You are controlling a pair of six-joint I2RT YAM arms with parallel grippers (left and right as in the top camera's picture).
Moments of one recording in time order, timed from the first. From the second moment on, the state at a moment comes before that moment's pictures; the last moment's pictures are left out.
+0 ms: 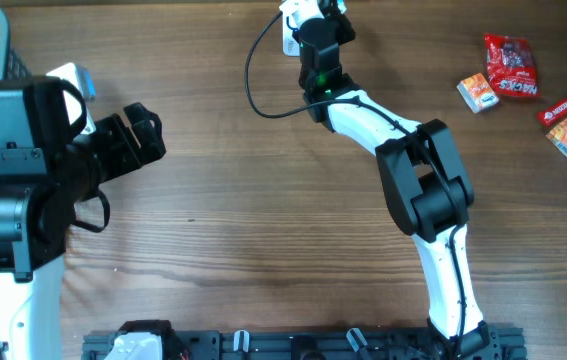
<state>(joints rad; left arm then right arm) -0.01 1.19 1.64 -1.30 0.06 -0.38 0.46 2.37 1.68 0.58 0.65 -0.63</state>
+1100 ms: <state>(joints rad) -0.01 1.19 1.64 -1.30 0.06 -0.38 -0.15 2.33 1.69 -0.41 1.15 -0.20</state>
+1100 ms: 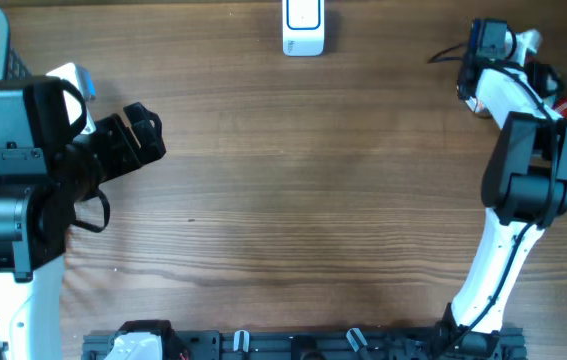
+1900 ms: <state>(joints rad) -0.01 1.19 1.64 -1.30 0.06 -0.38 -0.20 1.65 1.69 -0.66 -0.09 0.04</state>
